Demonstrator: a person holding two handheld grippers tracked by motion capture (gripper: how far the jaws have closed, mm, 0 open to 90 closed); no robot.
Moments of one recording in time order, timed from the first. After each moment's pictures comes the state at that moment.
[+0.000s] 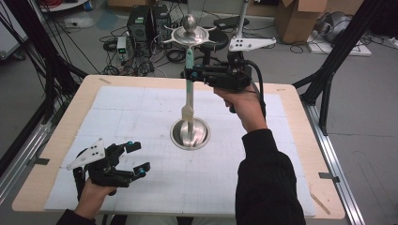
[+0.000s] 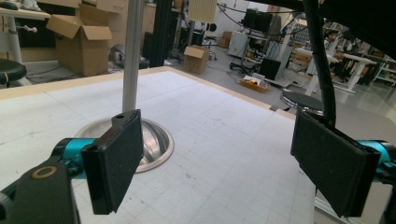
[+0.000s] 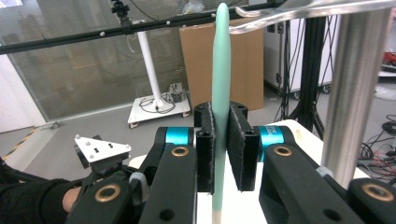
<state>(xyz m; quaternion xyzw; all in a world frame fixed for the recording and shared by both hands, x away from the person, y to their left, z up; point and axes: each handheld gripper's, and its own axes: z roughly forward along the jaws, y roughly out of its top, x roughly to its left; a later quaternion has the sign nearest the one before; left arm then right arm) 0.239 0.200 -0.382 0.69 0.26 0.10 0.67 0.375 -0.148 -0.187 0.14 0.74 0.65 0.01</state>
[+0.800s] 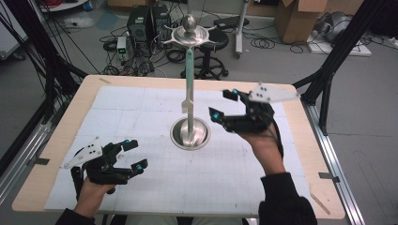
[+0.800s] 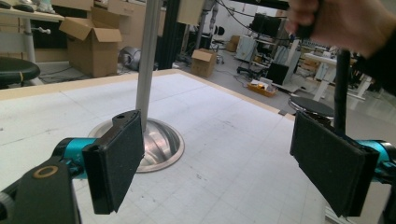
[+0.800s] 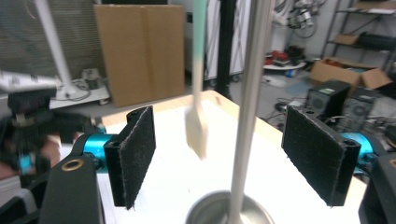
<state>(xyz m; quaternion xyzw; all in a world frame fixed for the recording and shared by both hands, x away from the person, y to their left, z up) 0.242 0.207 -0.384 0.68 0.27 0.11 0.67 0.310 -0.198 -0.253 0.22 0.74 0.61 0.18</state>
